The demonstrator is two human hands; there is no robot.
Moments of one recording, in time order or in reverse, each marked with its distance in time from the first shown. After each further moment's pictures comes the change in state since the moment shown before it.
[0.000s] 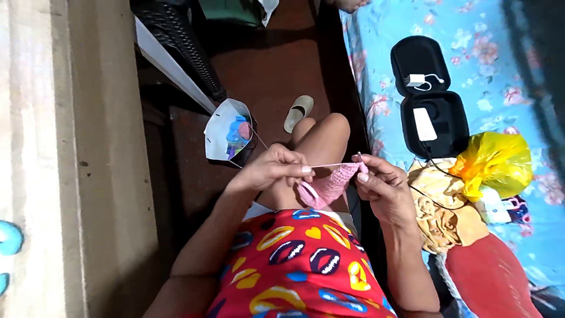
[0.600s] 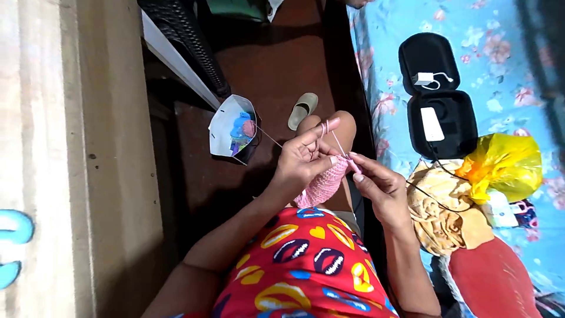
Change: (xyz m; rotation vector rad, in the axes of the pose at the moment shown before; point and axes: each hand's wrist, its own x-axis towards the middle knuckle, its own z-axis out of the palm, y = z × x) left_hand 0.014 0.022 0.063 0.014 0.418 0.138; right_hand -0.002 0.012 0.005 -0.455 0.008 -0.139
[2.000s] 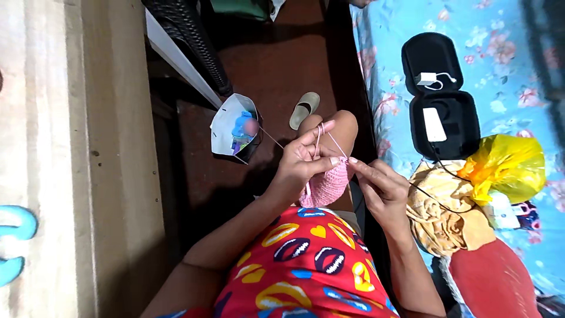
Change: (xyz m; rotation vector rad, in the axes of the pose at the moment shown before) left_hand -0.003 -0.008 -0.001 -0.135 0.021 -0.136; right_hand 0.003 0.016 -0.006 -0.503 0.066 -0.440
